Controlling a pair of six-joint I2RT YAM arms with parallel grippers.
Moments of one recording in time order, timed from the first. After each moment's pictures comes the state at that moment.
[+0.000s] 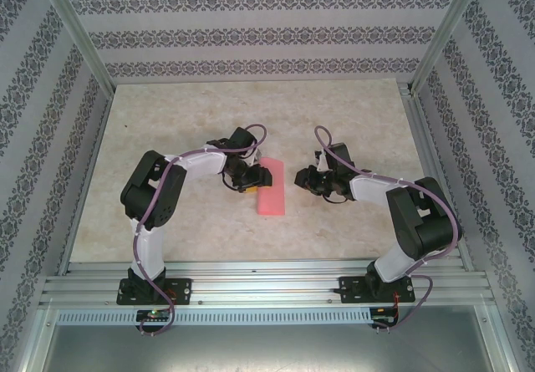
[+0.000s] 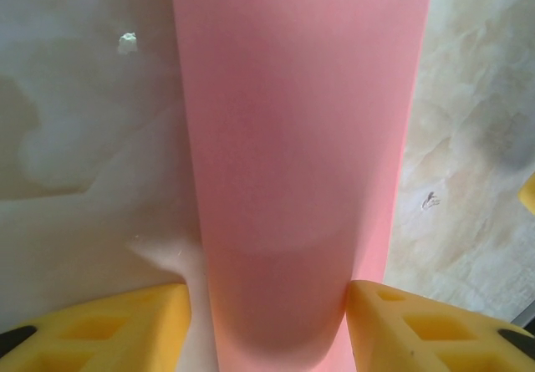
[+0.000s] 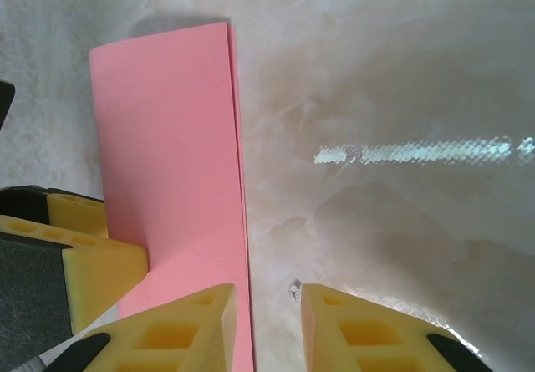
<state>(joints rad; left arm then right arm) -0.55 2.00 1.28 -0.51 0.49 -0.63 0.35 1.61 0.70 0.00 -0.48 0.68</state>
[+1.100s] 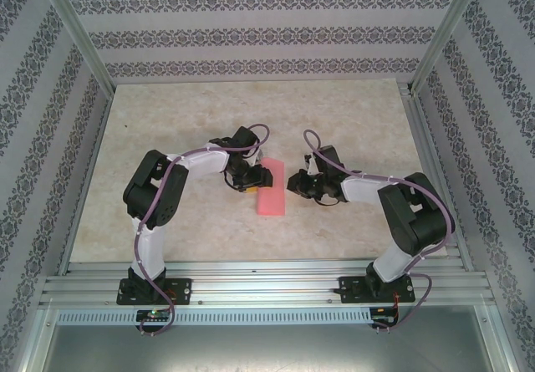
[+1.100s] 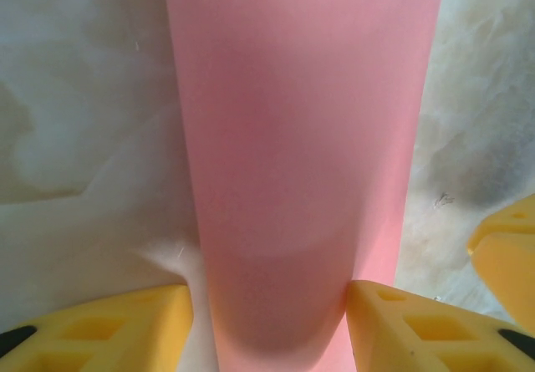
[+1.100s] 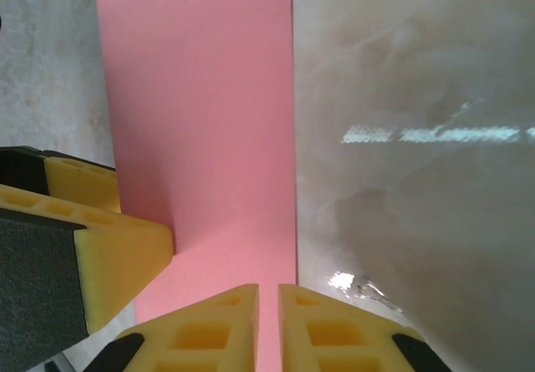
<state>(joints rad) -0.56 2.02 1.32 -0.56 0.46 -0.60 0.44 1.67 0.73 0.03 -0.49 0.73</state>
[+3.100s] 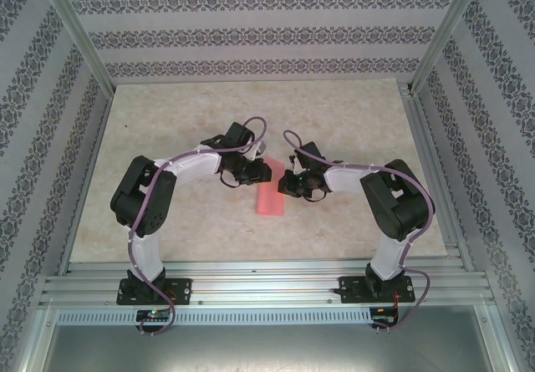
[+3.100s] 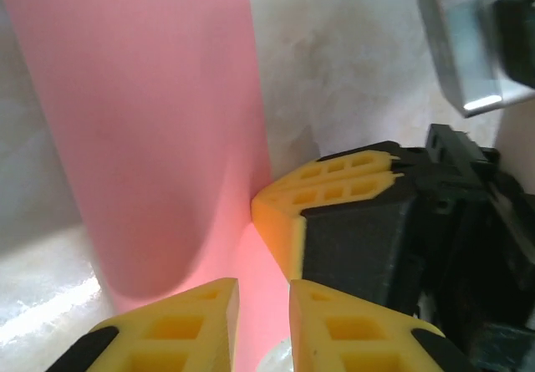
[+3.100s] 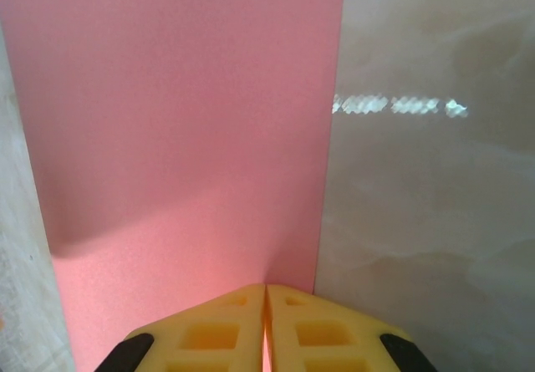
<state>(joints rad) -0.55 1.91 1.25 -0.43 0.58 -0.57 0.51 1.81 0.90 -0.15 -0.41 0.65</state>
